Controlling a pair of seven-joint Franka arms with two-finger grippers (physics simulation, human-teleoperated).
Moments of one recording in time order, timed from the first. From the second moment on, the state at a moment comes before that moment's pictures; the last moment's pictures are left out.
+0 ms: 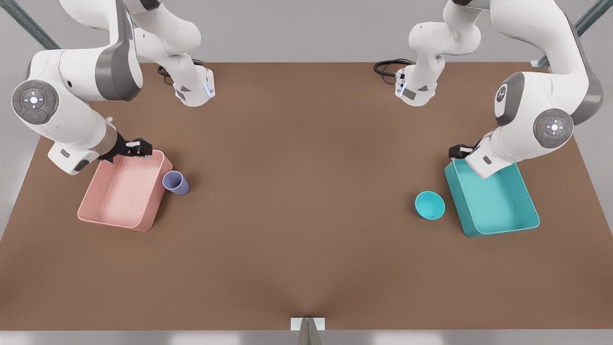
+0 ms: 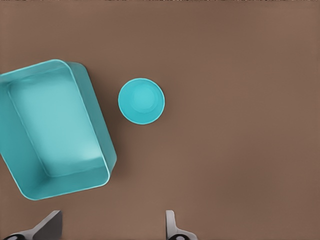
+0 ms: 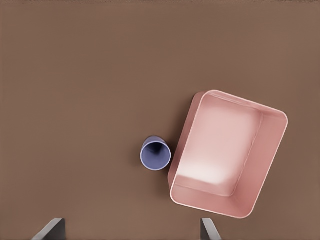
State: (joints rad) left arm -0.09 0.15 -0.03 -1.53 0.04 1.41 0.02; right arm 0.18 0.18 -0.04 -1.33 -0.07 1.35 -0.01
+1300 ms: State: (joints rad) left arm -0.18 0.61 -0.05 -1.81 0.39 2.13 -0.35; right arm 0.17 0.22 -0.05 -2.36 0.00 2.35 -0.02
